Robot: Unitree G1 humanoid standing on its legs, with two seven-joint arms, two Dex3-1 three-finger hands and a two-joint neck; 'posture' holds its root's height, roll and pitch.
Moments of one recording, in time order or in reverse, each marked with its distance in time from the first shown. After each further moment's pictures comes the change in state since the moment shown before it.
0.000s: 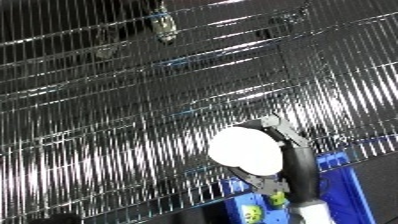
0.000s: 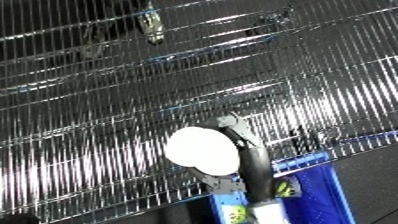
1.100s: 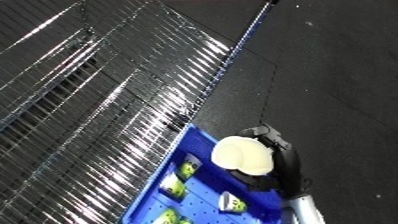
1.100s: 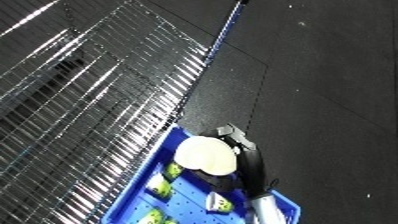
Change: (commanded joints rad) left arm 0.101 -0.084 0.058 0.023 -0.046 -0.086 -0.034; right arm 0.392 -0.149 -0.322 -0.037 0.115 -0.076 -0.007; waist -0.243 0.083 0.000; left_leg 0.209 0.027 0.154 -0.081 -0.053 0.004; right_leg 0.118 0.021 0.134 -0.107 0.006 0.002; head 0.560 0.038
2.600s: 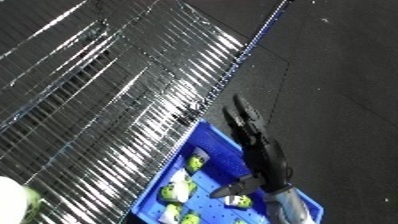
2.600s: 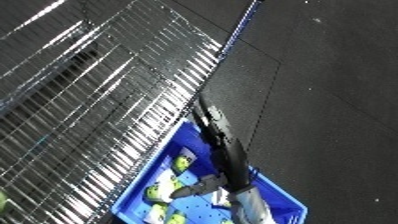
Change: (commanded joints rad) left arm -0.048 -0.018 -0.029 0.013 -0.008 0.025 0.041; right arm -0.125 0.046 0.096 -0.046 -0.017 0.033 0.135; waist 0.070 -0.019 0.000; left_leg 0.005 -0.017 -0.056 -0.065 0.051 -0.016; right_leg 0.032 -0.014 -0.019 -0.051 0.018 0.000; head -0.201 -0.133
